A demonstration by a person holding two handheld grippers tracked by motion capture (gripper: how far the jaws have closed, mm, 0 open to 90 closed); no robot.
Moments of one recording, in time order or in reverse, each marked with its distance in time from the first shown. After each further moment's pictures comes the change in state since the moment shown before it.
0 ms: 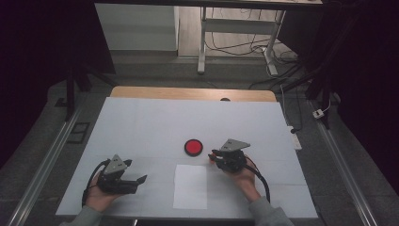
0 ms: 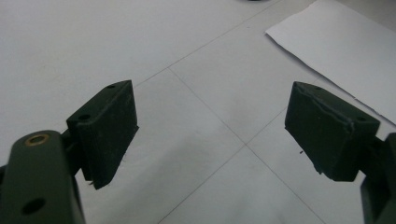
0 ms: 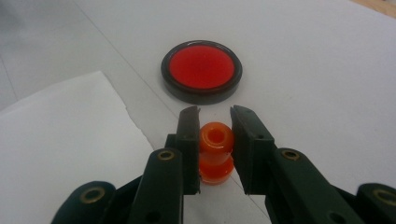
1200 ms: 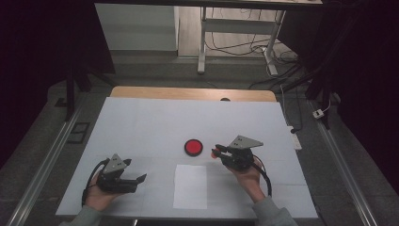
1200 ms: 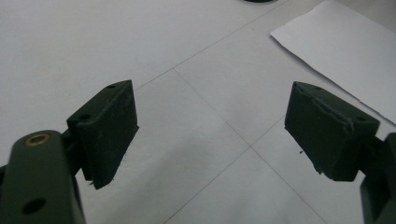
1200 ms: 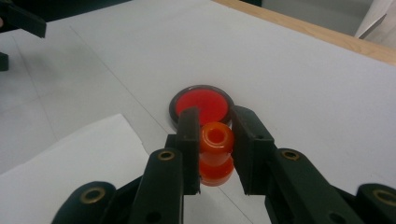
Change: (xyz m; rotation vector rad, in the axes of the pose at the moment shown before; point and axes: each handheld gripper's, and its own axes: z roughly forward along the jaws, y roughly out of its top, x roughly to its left) left arm 0.003 0.000 0.001 -0.002 0.006 -0.009; right arm -0.004 0.012 -0.030 -0.137 0.015 0.053
